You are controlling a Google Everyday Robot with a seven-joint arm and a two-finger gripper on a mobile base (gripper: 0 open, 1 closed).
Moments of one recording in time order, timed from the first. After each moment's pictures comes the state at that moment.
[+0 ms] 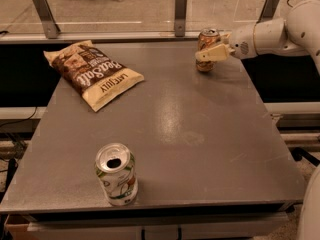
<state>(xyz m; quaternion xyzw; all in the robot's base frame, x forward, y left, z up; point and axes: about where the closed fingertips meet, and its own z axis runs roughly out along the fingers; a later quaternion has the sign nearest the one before) 0.740 -0.155 0.889 -0.43 0.73 0.26 0.47</state>
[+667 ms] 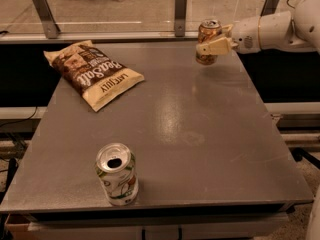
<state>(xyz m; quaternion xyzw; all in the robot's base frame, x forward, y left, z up) 0.725 -0.154 0.920 -0.44 0.70 0.27 0.49</state>
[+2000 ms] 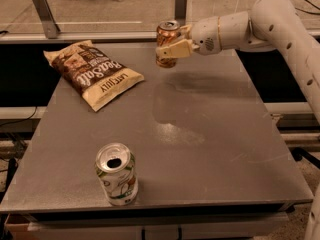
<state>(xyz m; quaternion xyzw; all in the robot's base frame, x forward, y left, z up) 0.690 -0.031 0.934 -0.51 0.63 0.33 0.49</state>
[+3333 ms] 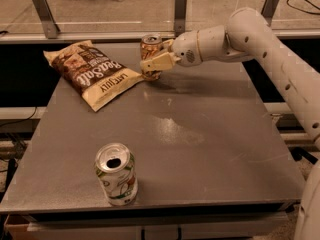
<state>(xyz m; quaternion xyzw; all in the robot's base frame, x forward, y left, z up) 0.684 0.019 0.894 -0.51 0.64 0.36 0.45</state>
